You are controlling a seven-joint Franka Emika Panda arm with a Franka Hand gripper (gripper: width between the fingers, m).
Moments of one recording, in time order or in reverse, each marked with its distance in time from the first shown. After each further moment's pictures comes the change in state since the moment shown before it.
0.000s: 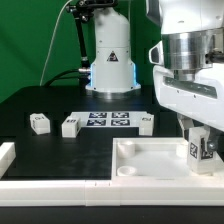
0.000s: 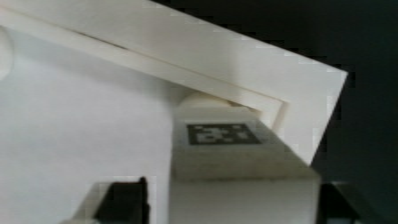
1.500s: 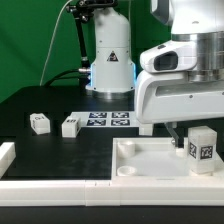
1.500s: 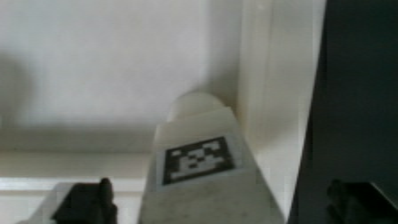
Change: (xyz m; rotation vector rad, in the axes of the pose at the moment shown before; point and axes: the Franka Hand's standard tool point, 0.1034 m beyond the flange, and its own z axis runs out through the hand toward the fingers) arm -0.001 0.001 0.001 -0.054 -0.010 -1.314
